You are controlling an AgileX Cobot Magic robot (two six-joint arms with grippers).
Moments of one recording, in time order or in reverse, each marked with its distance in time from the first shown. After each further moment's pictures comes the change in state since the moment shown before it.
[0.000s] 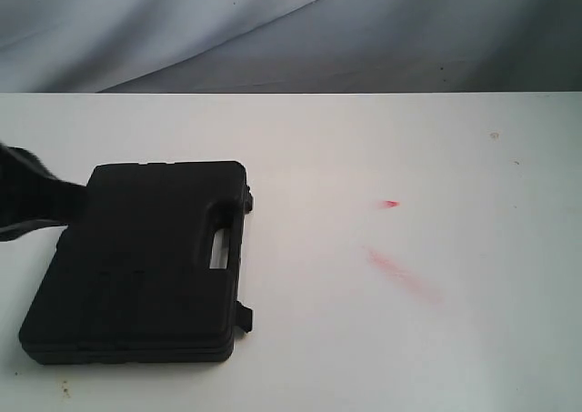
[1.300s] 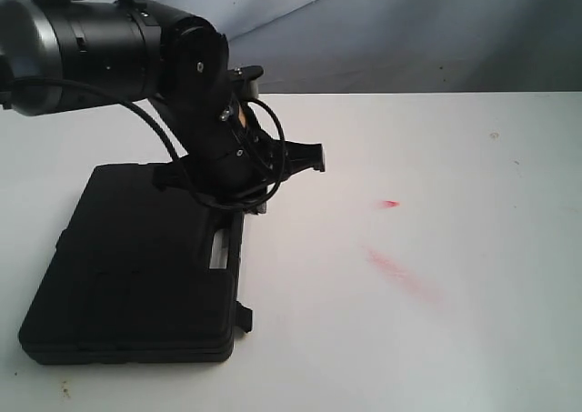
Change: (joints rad) left arm -0.135 0.848 -0.507 0.060 -0.029 -0.432; right arm 0.000 0.000 0.000 0.000 0.000 0.000
